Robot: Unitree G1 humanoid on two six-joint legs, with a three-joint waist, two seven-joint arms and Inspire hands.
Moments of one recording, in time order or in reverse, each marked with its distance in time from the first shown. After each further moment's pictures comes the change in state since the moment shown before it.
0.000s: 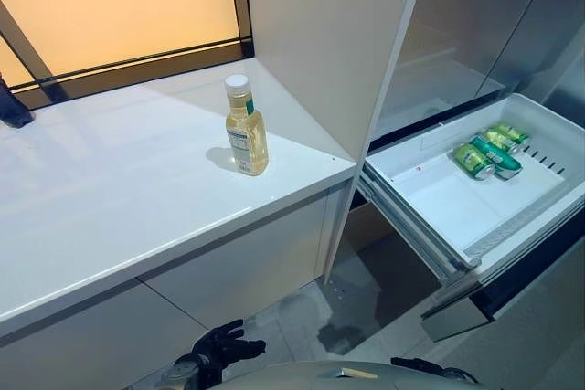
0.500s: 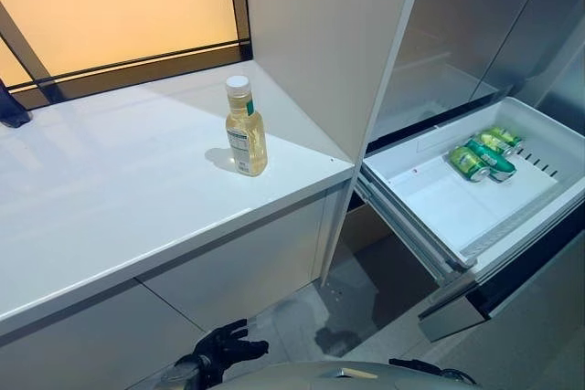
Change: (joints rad) left arm 0.006 0.002 -0.039 -0.009 -0.005 -0.036 -0.057; right arm 0.001 0.007 0.000 0.000 -0.006 0.000 -0.001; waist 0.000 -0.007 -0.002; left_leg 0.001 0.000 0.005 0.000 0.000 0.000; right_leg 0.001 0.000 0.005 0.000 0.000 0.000
